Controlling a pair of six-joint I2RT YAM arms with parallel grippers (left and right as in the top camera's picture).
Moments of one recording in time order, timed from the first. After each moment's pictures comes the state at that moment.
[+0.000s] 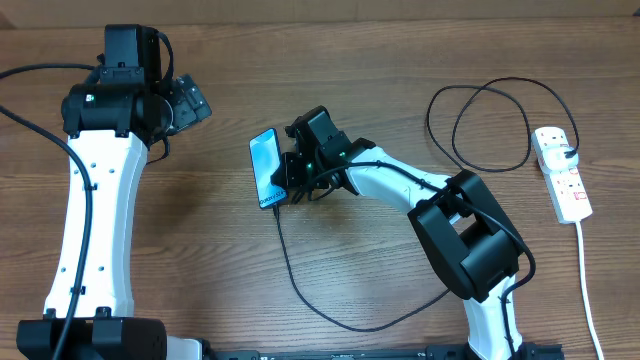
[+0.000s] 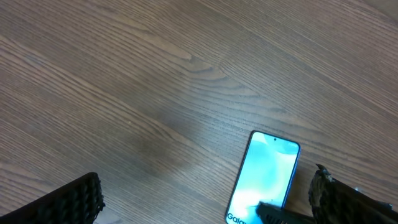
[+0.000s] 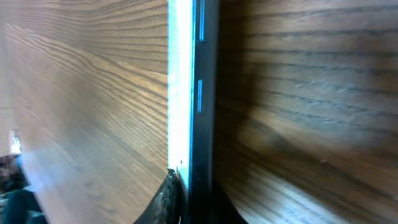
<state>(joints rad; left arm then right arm) 0.00 1.61 1.66 -1.13 -0.15 -0.52 0.65 2.14 1.40 -0.25 -0.46 0.65</state>
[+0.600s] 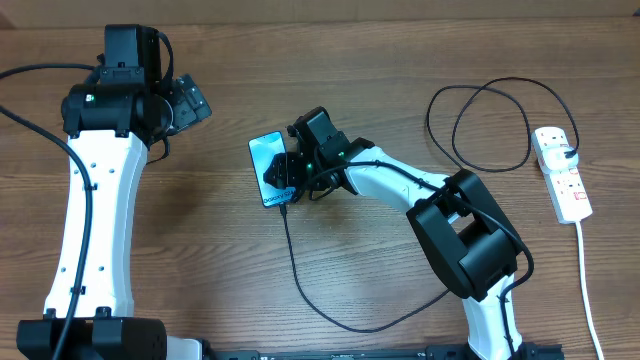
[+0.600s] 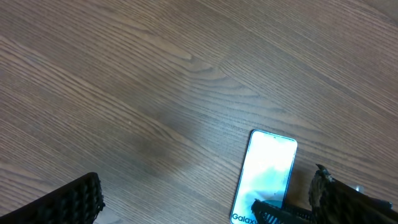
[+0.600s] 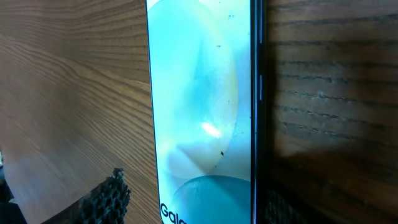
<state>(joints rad) 0.00 1.61 1.66 -1.13 -0.15 -0.52 0.66 2.15 1.41 -0.27 -0.41 0.65</state>
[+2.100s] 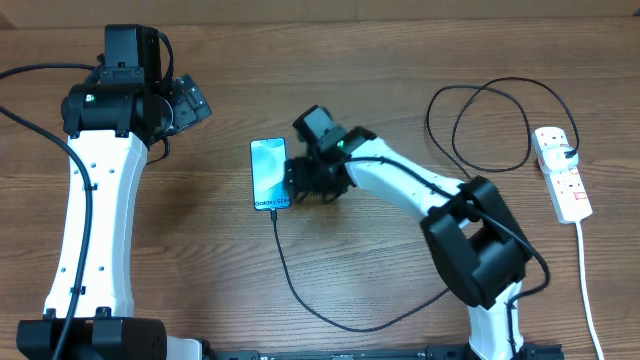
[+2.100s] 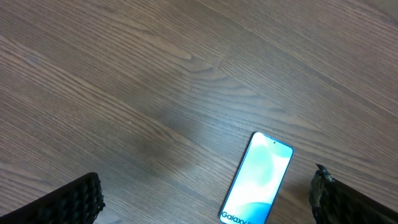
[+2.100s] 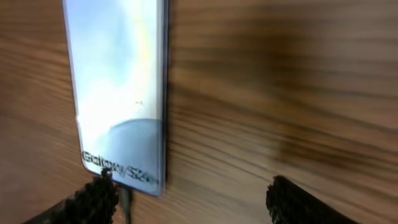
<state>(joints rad) 0.00 1.61 1.66 -1.13 -0.15 -0.52 0.64 2.07 1.53 -0.71 -0.21 0.55</state>
